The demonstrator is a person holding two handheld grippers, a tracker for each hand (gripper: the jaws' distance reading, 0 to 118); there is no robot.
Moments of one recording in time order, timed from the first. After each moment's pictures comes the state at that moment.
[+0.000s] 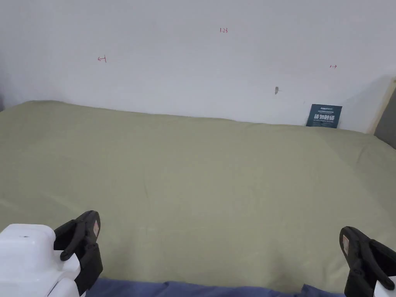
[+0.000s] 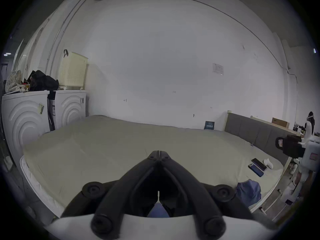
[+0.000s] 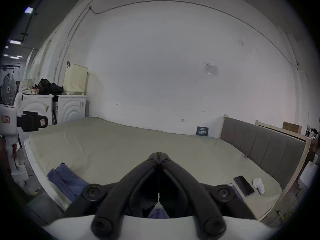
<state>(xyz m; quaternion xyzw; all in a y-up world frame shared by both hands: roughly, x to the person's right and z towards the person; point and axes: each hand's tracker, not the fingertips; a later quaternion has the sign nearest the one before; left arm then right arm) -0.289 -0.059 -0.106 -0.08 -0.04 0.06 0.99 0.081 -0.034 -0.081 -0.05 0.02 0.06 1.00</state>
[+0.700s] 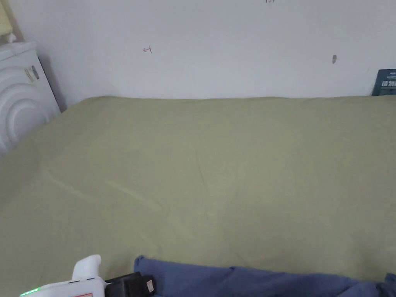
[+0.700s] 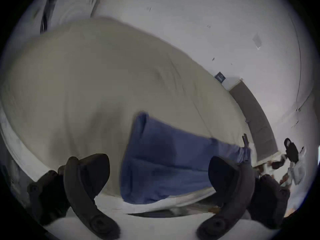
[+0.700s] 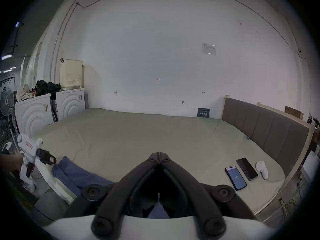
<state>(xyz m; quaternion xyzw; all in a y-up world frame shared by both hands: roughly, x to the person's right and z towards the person) -0.428 -0.203 -0.193 -0.46 -0.11 0.26 0.84 0.108 -0.051 -0.090 -0.12 0.01 0.02 0.99</state>
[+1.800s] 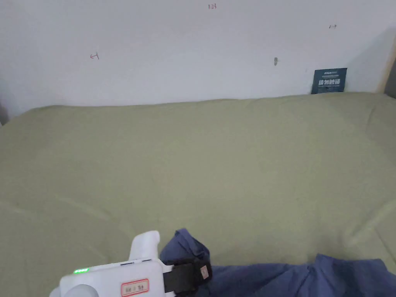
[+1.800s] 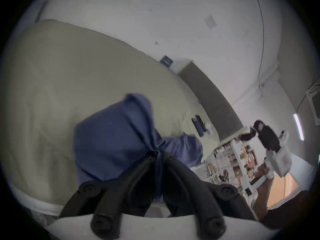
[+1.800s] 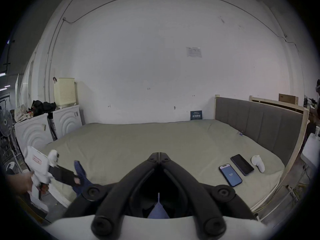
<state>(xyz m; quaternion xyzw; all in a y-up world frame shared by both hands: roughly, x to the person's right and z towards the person) -0.231 -0.135 -0.199 -0.42 -0.33 0.21 0.82 0.141 -0.029 -0.055 -0.09 -0.01 -0.04 1.00</state>
